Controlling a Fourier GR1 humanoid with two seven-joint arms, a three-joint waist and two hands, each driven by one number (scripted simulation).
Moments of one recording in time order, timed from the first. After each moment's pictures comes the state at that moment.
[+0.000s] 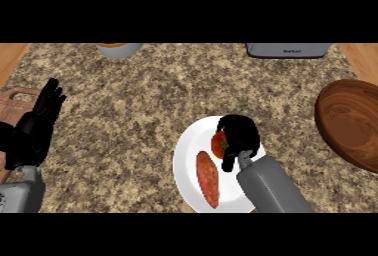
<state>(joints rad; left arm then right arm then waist) -0.15 0.30 0.10 -1.54 0.02 0.07 0.13 -0.43 -0.01 0.35 -1.18 1.01 0.17 0.58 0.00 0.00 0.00</state>
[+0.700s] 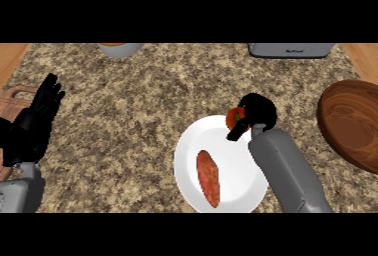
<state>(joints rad) -0.17 0.29 0.12 -1.56 0.00 0.07 0.16 -0.62 -0.05 0.15 -0.94 0.92 0.06 0.71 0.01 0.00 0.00</state>
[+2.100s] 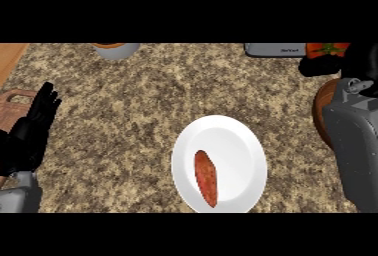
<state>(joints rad) -0.12 0.27 0.14 -1.57 0.00 0.05 0.13 -0.73 -0.28 -0.01 -1.57 1.23 0.11 1.05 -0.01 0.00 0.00</state>
